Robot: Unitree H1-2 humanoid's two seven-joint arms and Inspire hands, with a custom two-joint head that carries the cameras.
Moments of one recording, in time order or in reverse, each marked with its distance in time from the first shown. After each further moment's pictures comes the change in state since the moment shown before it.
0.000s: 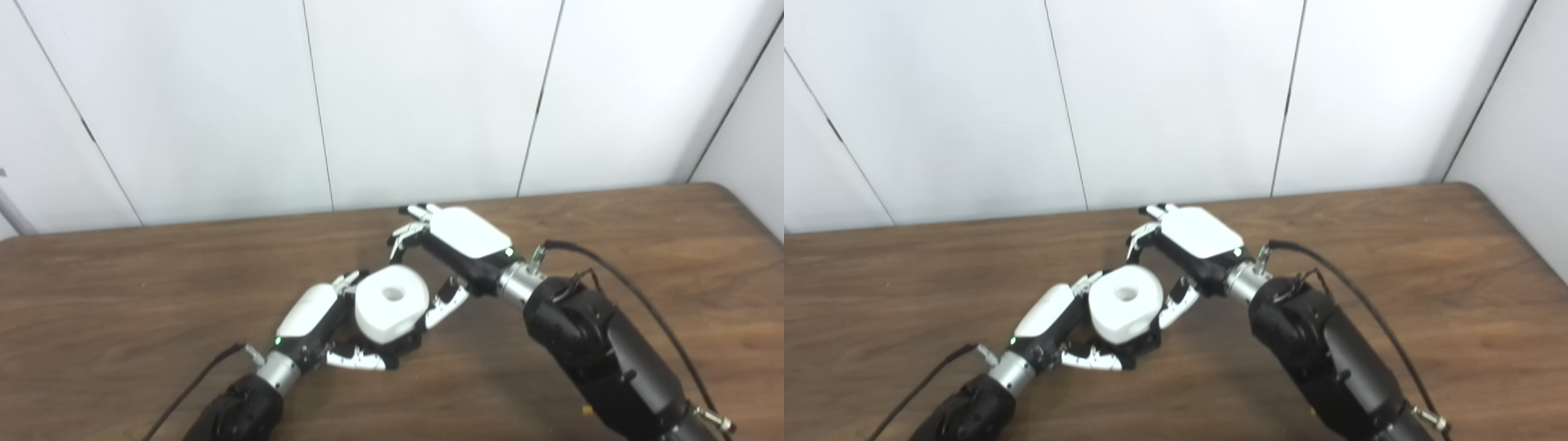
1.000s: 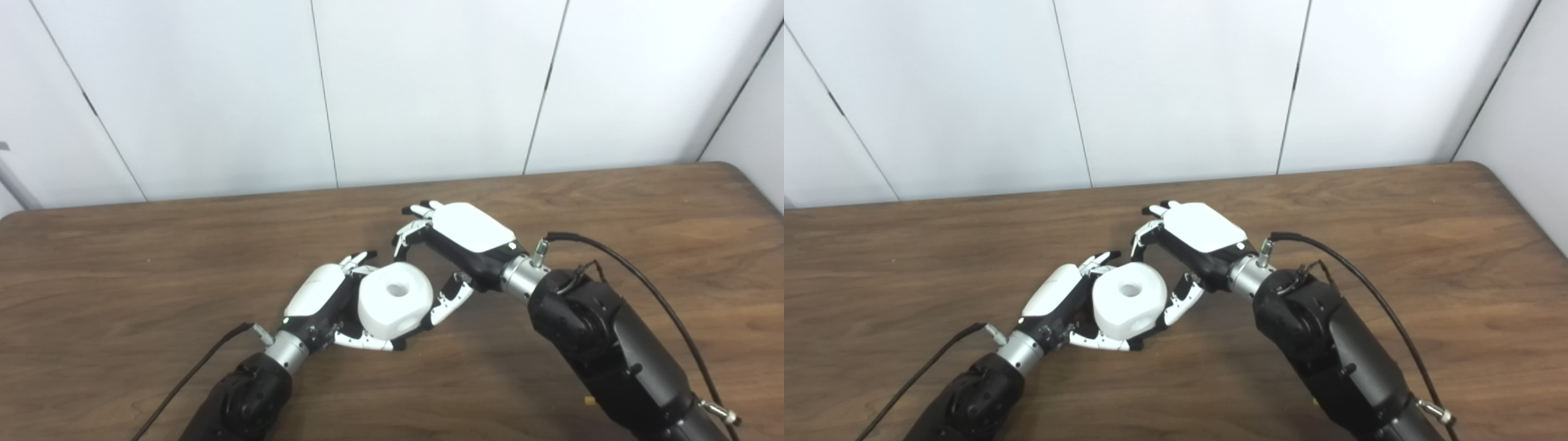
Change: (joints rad) left arm 0.015 -0.012 0.000 -0.030 0.001 0.026 -0.009; right arm 0.029 0.007 0.020 -0.025 -0.010 0.011 0.052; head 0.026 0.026
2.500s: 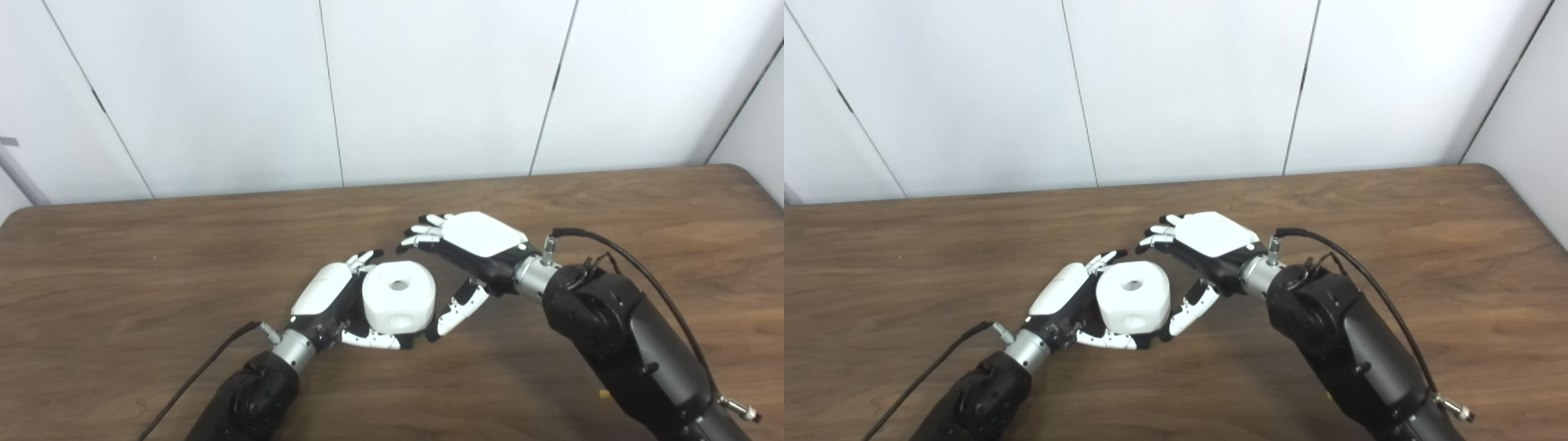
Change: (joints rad) left arm 0.003 -0.008 0.005 -0.011 0.008 0.016 0.000; right arm -0.019 -0.036 -0.014 -0.041 -0.057 0.042 0.191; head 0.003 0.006
